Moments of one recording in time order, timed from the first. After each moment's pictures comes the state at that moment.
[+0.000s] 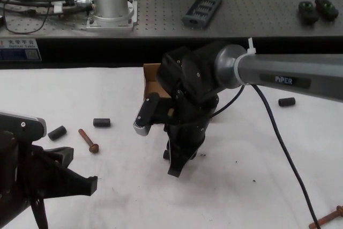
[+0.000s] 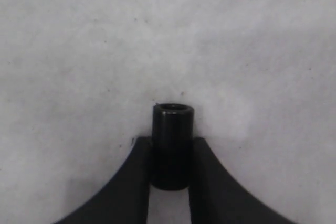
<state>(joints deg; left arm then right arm) -20.9 65.5 -17.4 -12.3 -2.4 -4.5 43.2 124.3 -92.2 52.9 -3.6 -34.5</state>
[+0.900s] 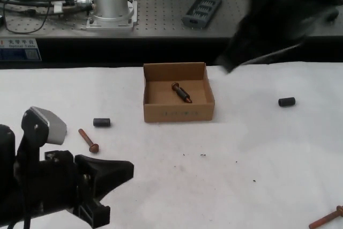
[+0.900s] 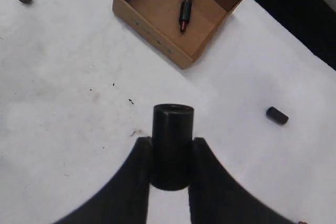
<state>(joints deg) -21.6 65.4 -17.4 -17.7 37.2 -6.5 43.8 85.5 -90.3 68.4 12.2 -6.8</state>
